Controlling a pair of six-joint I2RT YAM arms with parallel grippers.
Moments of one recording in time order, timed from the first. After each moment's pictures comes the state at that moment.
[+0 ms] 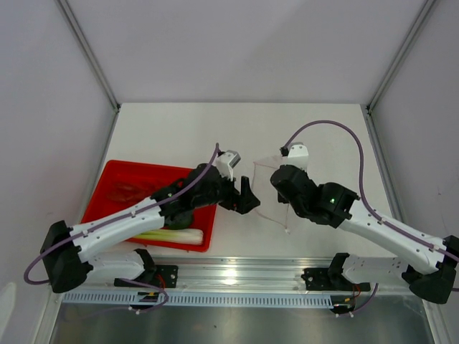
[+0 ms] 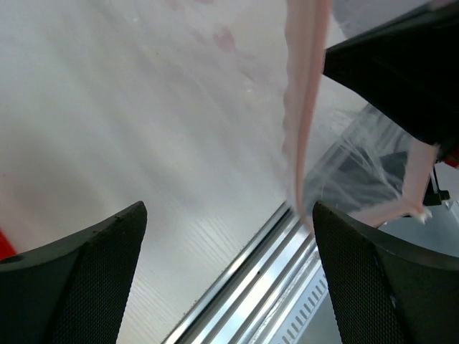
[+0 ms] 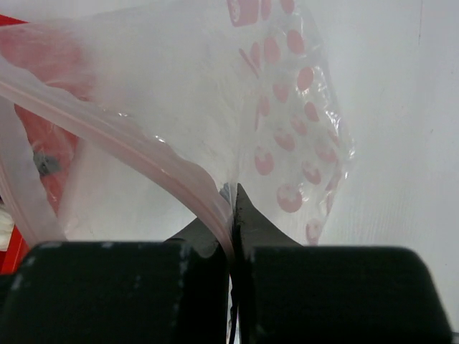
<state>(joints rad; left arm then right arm) -0.95 1.19 0.89 -0.18 0.08 -0.56 1.03 1.10 1.15 -0.84 0.67 0.60</state>
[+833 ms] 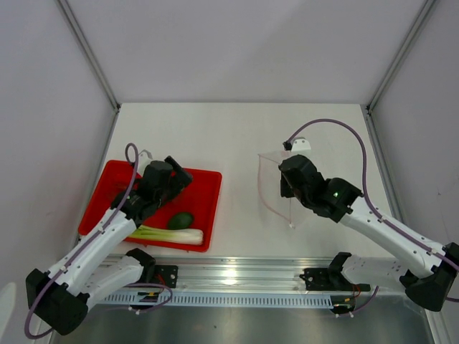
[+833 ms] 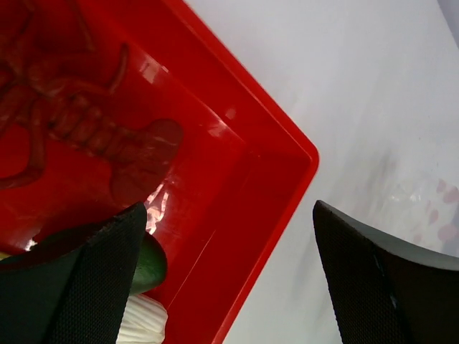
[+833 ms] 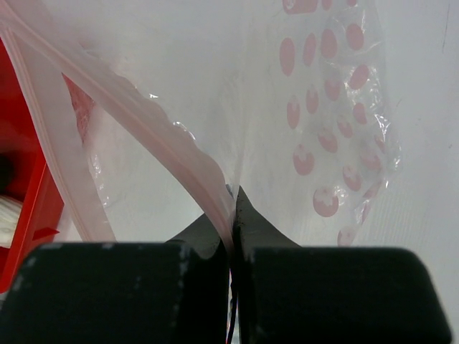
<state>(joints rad) -0.50 0.91 0.77 -0.60 -0.35 -1.05 0.87 1.09 1.11 -0.74 0.48 0.48</state>
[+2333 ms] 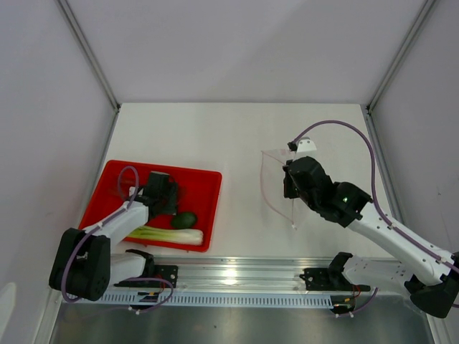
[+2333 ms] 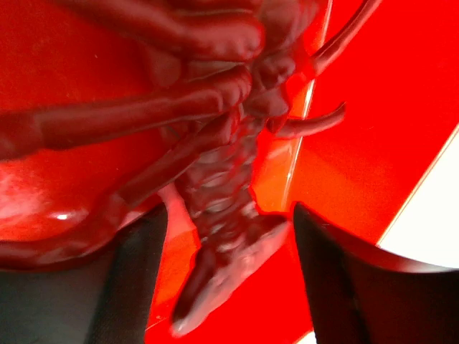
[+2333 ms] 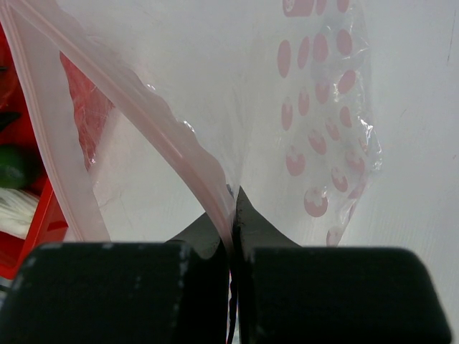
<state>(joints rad) -0.24 1.19 0.48 -0.29 -0.20 -1.72 0.86 1.02 1.09 -0.72 0.45 0.46</state>
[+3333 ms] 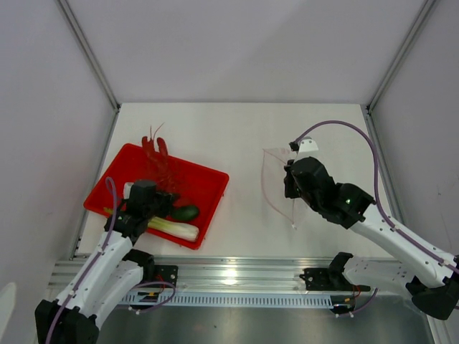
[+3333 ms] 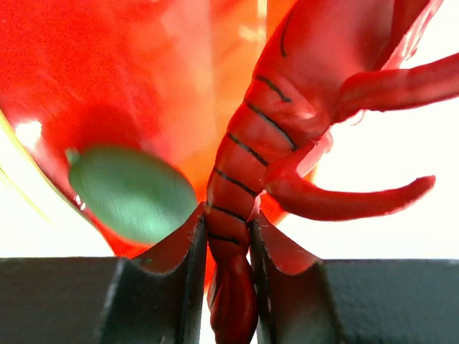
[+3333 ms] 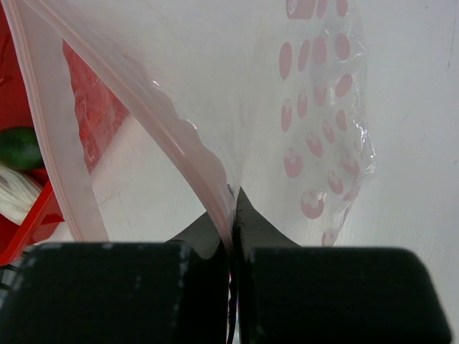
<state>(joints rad) -0.26 0.71 0.46 -0.52 -0.08 -1.51 0.86 1.00 1.08 -0.71 0.45 0.45</state>
